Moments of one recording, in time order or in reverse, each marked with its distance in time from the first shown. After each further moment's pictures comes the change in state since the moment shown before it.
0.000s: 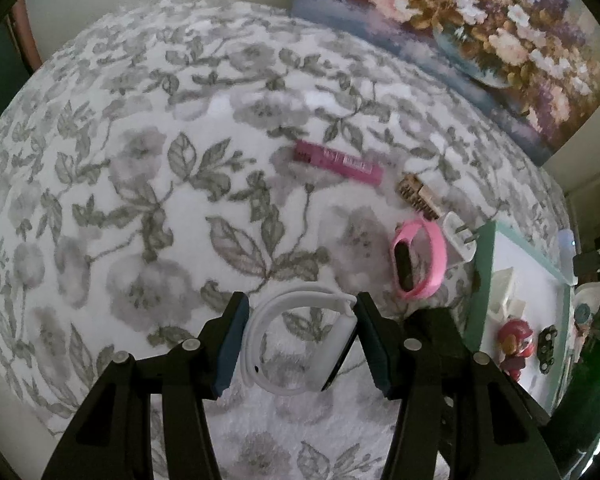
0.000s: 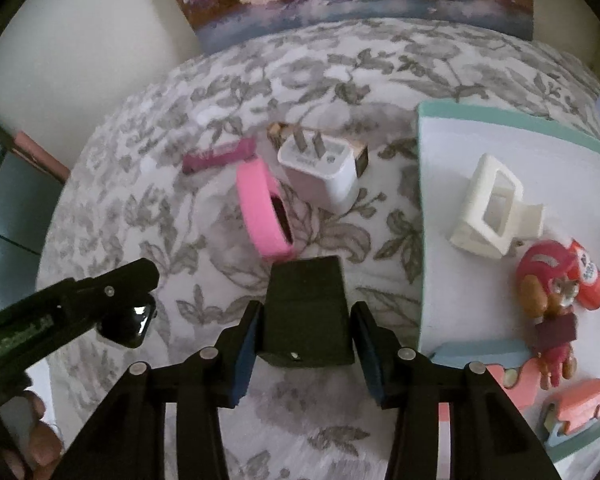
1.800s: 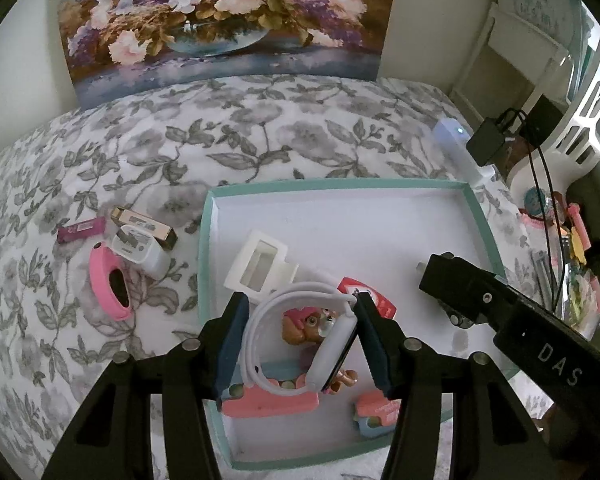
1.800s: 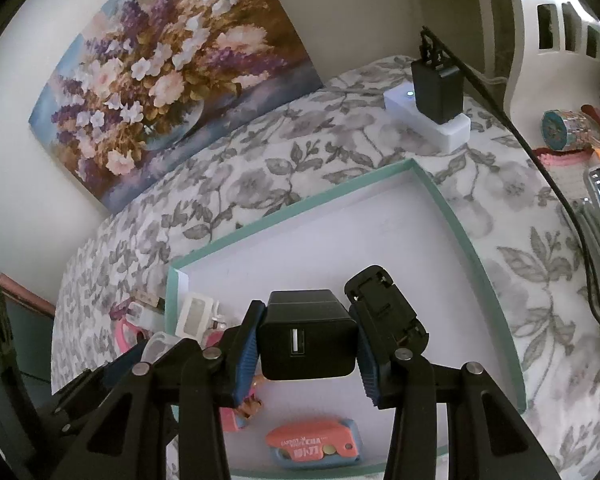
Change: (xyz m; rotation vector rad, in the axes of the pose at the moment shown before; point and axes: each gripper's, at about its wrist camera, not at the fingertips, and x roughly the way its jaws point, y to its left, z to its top) left arm 0.000 -0.236 -0.070 0.457 -0.069 -0.095; right arm -0.129 -0.201 -0.001 0.334 -0.256 -0.083
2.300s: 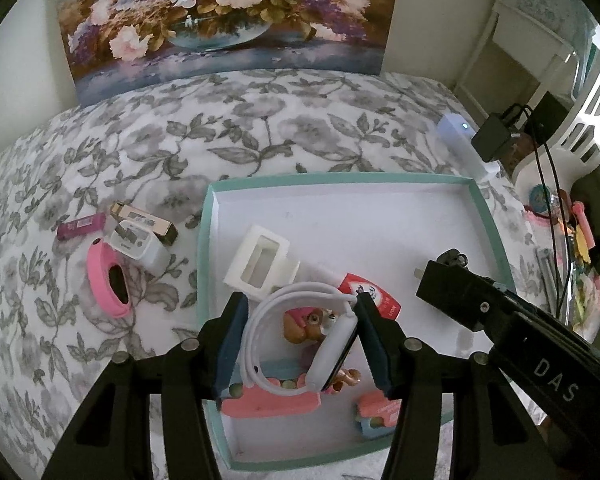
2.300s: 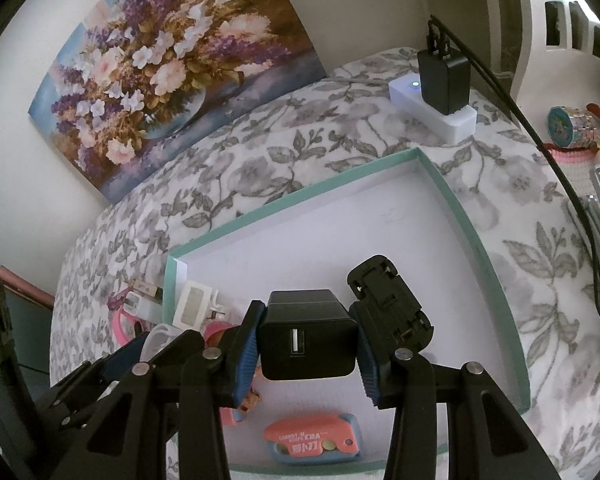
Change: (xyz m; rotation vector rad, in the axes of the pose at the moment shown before) left arm 0.004 0.001 -0.001 -0.011 0.014 0.013; right arm 0.006 0.001 -0.003 -0.015 0.029 0.001
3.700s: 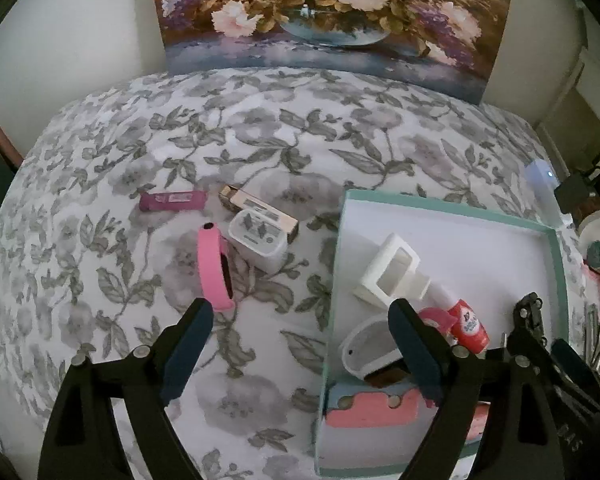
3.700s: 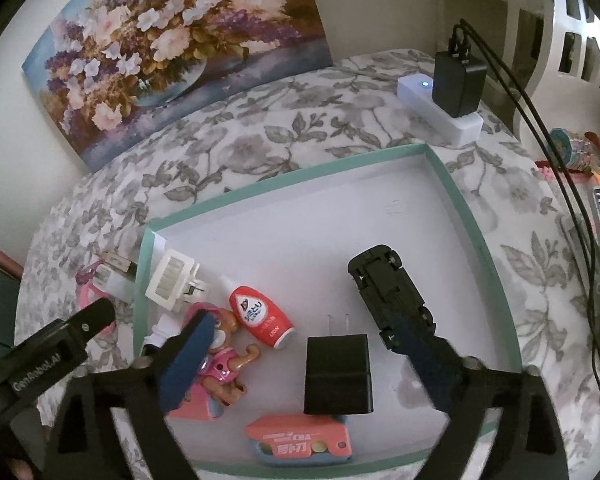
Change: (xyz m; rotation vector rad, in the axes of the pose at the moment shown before) left arm -0.005 0.069 0.002 -0.189 0.001 0.189; right arm 0.017 0.018 -0.007 -0.105 0.030 -0.120
